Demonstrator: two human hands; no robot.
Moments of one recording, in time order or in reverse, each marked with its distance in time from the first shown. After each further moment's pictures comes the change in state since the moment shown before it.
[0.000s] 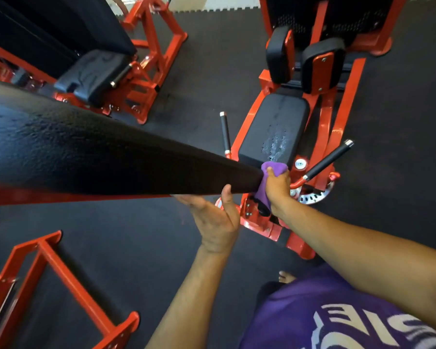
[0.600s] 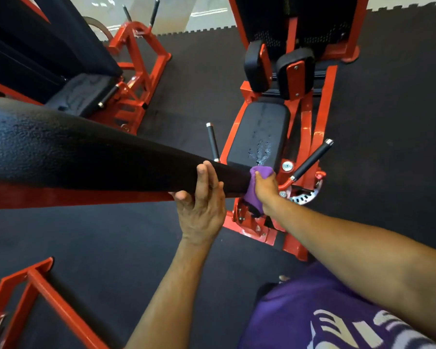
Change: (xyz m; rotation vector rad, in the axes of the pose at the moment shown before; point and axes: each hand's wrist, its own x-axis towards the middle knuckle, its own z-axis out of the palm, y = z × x) left_hand -0.018 -0.057 0.024 0.556 -0.138 0.536; right_hand -0.007 0.002 -0.013 0.004 -0.044 0.008
